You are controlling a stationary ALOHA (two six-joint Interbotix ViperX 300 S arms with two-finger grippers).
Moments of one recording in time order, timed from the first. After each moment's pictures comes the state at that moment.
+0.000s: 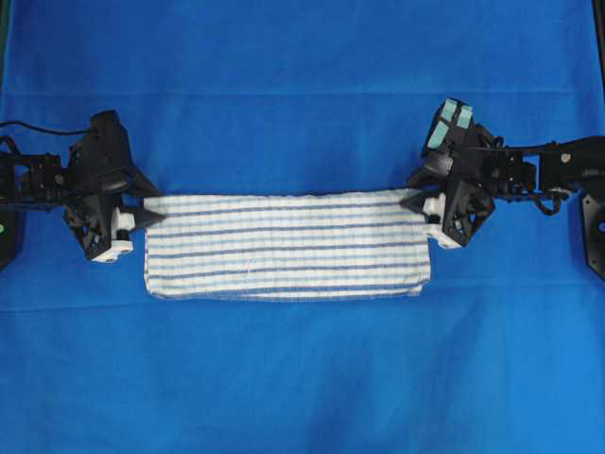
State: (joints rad) left arm 0.11 -0.16 1.23 -0.03 -0.20 -0.14; right arm -0.17 -0.03 1.04 -0.07 -0.11 0.32
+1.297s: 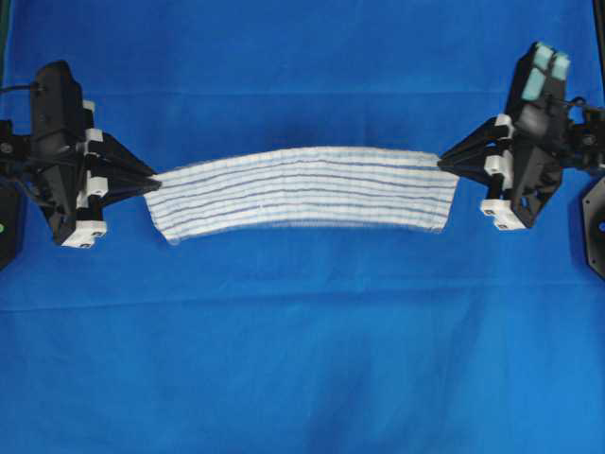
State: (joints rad) left arm 0.11 -0.62 1.10 -0.03 0.16 -0.14; right arm -0.16 -0.59 1.02 -0.08 0.24 0.32
